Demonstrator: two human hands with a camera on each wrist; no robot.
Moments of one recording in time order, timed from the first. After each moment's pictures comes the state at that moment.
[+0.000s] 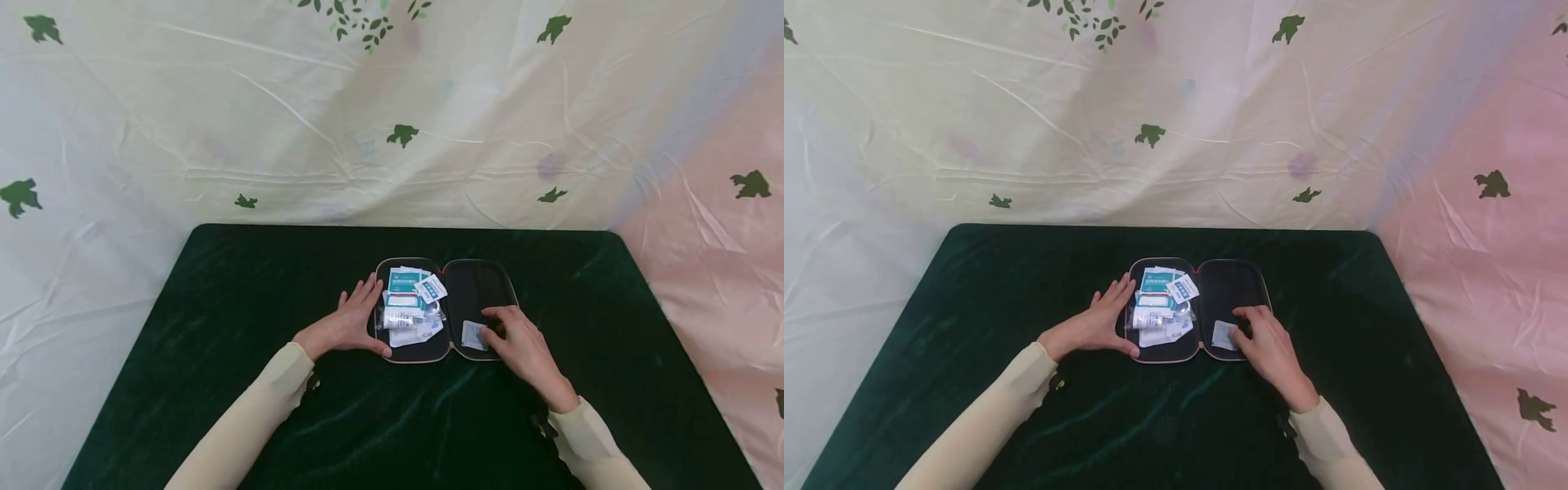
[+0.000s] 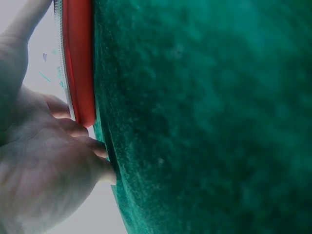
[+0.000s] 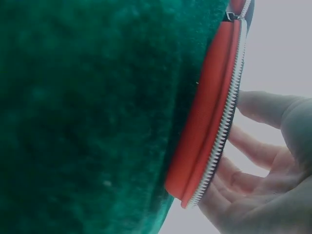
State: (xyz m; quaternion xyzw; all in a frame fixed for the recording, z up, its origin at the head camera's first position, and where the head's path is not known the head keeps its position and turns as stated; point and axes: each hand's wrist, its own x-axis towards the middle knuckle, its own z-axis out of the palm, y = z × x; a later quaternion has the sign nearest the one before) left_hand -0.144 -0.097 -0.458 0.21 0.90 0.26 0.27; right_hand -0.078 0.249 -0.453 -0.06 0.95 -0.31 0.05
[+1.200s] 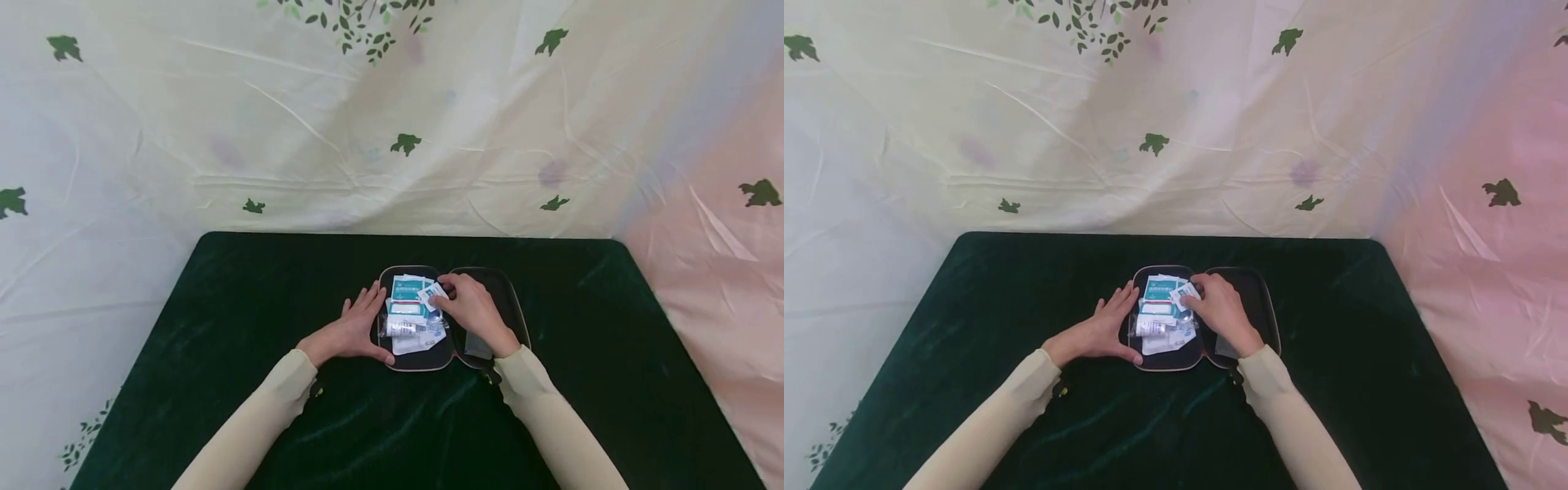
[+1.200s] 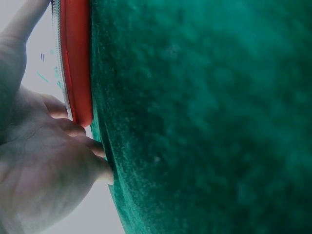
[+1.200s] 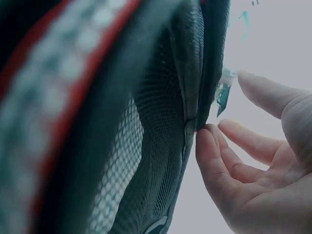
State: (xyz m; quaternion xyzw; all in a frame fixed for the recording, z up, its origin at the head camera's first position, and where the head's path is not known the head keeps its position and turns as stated) left_hand -0.140 -0.096 -0.461 0.21 0.91 0.25 0.26; right_hand -0.153 0.172 -0.438 -0.07 0.94 -0.33 0.09
